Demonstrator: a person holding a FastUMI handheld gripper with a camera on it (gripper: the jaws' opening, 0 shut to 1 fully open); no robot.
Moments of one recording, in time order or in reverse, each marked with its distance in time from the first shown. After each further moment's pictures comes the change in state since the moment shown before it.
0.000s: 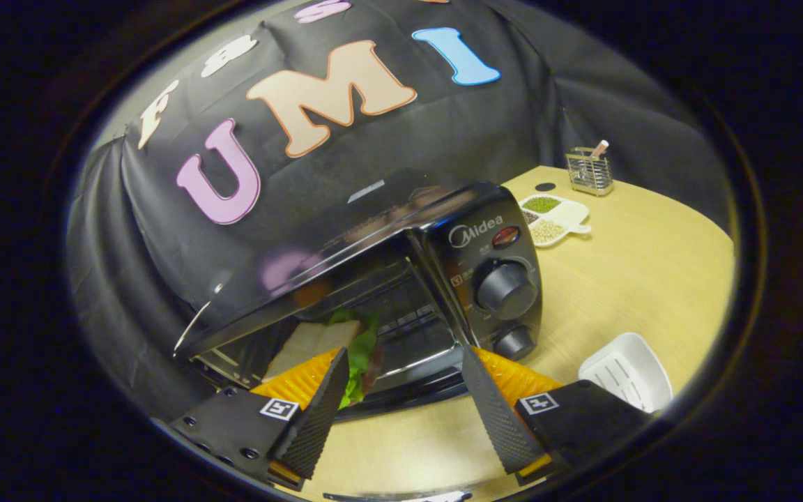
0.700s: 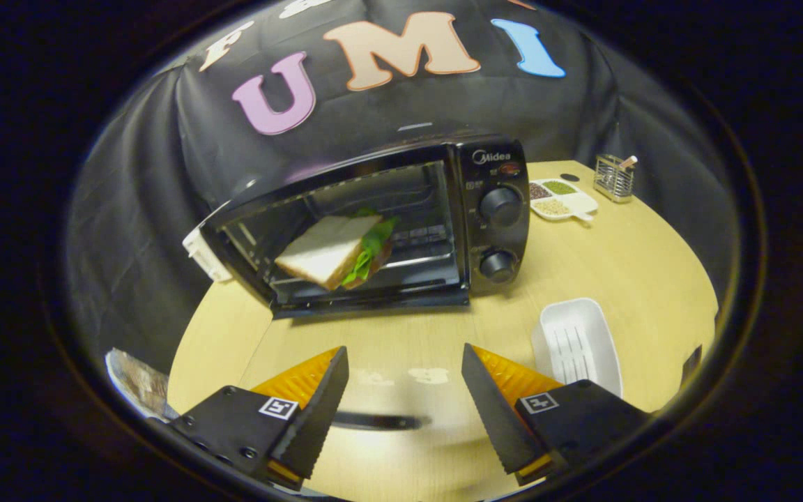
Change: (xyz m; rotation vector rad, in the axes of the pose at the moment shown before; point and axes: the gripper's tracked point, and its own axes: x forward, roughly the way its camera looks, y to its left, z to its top) arm -0.085 -0.018 -0.074 -0.309 0.241 0.064
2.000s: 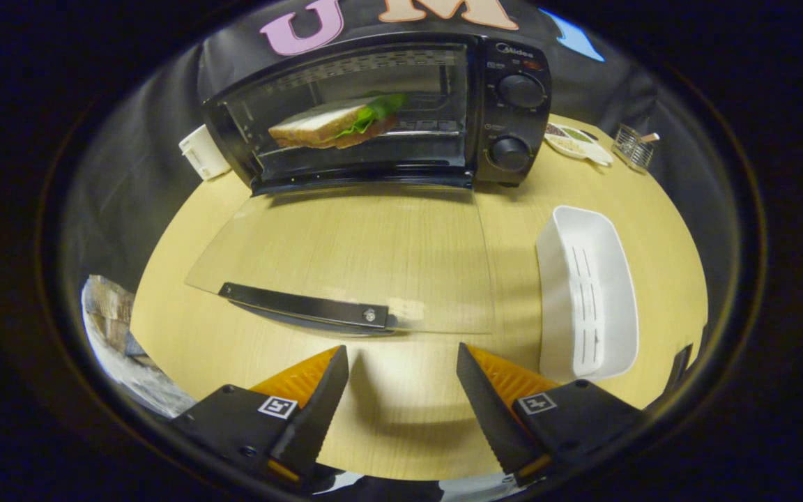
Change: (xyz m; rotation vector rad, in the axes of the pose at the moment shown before) arm 0.003 -0.031 -0.100 -0.189 0.285 -0.064
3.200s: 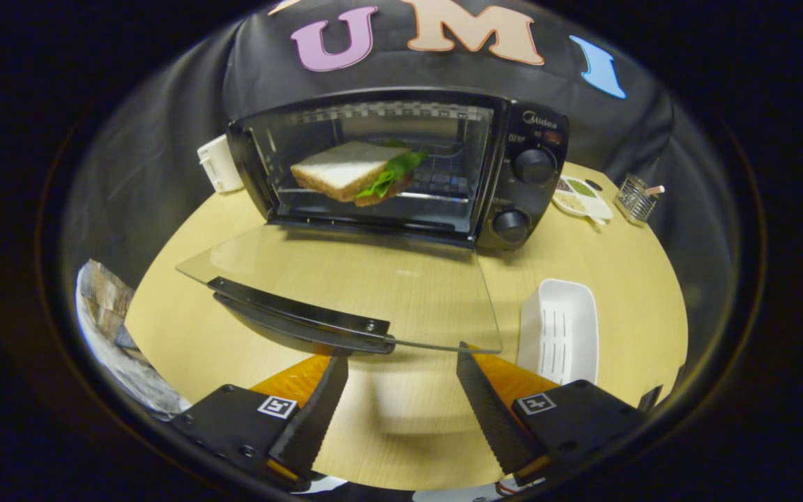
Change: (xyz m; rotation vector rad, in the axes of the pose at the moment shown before) arm -0.025 0.003 0.060 -0.061 -0.157 0.001
